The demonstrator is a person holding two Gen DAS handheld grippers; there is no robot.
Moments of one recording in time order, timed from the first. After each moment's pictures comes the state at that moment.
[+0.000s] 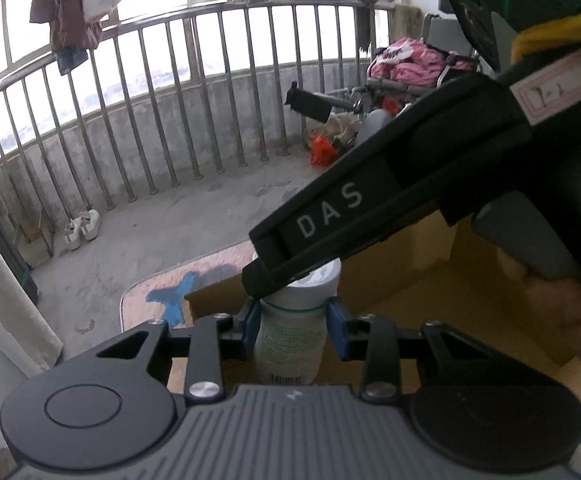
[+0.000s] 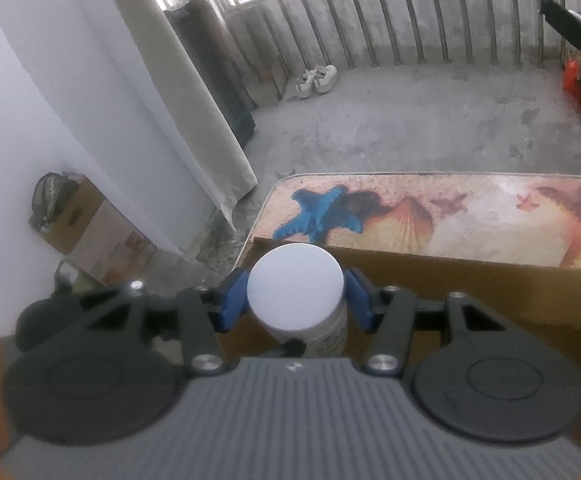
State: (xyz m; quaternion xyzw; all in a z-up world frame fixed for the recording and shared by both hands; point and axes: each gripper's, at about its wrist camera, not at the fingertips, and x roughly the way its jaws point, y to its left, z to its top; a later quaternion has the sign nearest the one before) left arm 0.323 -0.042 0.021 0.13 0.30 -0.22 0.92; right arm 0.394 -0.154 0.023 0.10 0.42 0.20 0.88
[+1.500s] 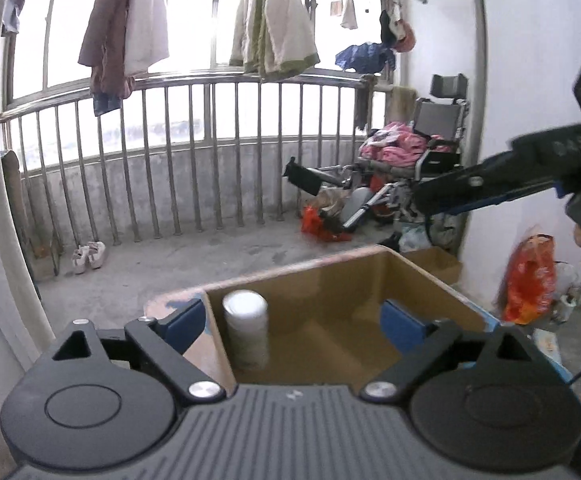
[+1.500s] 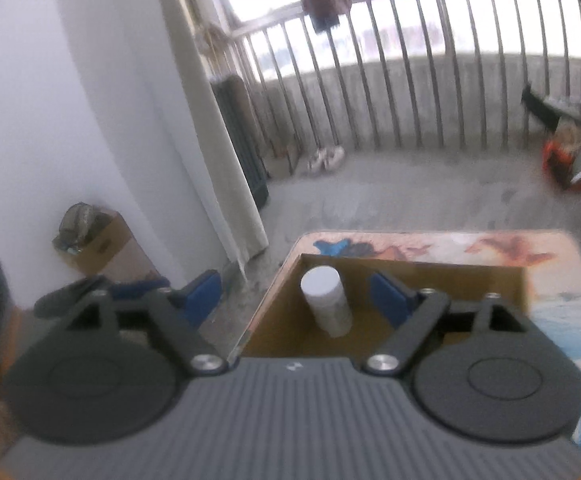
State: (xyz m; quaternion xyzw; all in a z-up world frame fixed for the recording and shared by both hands) left arm 0.135 0.006 0.092 0.05 0.21 -0.23 0.95; right arm 0.184 -0.201 0.134 0.08 0.28 0.20 0.93
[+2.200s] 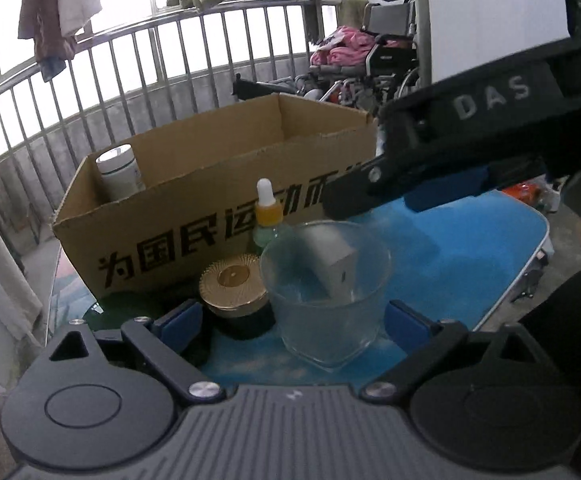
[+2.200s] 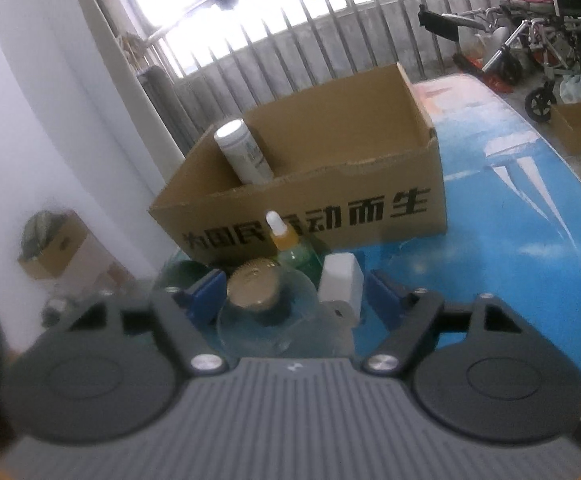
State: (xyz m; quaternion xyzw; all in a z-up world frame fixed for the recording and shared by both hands) left arm 0.039 -0.103 -0.061 0.15 0.29 -0.24 0.91; right arm 0.024 -0.242 -0.045 0.17 0.33 0.10 0.92
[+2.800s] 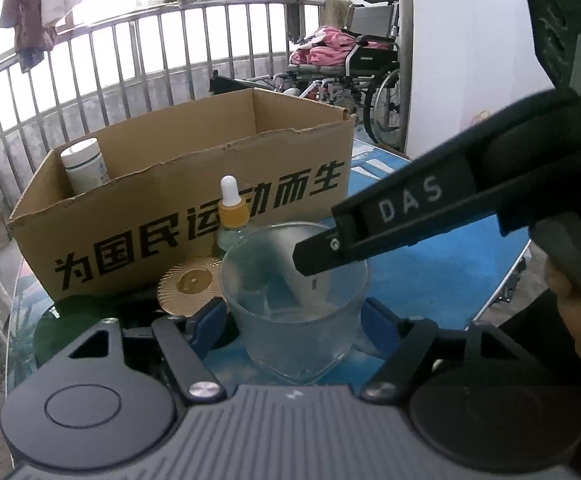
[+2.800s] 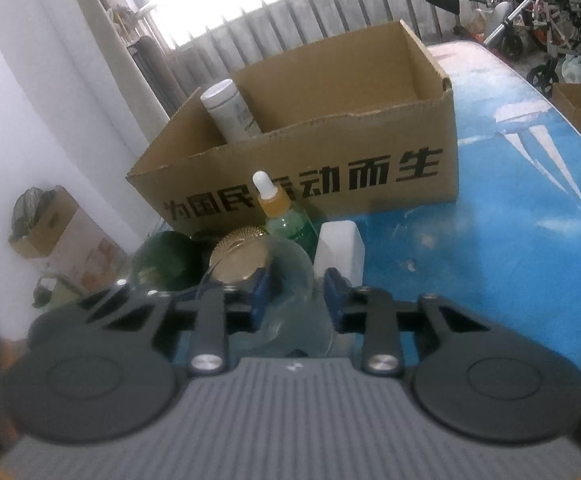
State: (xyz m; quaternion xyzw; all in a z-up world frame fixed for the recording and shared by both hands) left arm 0.047 -0.117 -0.065 0.13 0.30 -0.28 0.90; right arm 0.058 -0.237 -0.065 0.16 0.37 0.10 0.91
